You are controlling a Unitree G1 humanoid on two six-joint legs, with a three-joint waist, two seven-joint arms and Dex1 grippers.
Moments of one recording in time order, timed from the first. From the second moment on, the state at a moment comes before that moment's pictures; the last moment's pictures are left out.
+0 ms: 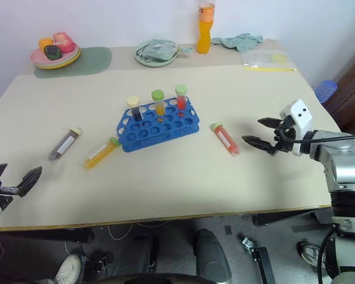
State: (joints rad) left arm 0.40 0.58 0.79 -0.56 -0.54 0.67 -0.43; right arm -0.45 -0.86 -0.12 0.21 0.35 0.43 1.03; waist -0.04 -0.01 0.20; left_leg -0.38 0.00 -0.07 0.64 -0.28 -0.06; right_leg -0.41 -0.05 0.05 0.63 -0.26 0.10
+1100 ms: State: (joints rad) left arm -0.03 0.52 -0.12 -0.55 -0.42 0.49 -0.65; right arm -0.97 -0.75 0.27 0.07 0.31 1.43 0.73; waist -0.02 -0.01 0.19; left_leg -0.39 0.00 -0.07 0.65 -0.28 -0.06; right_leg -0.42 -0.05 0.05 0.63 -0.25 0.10
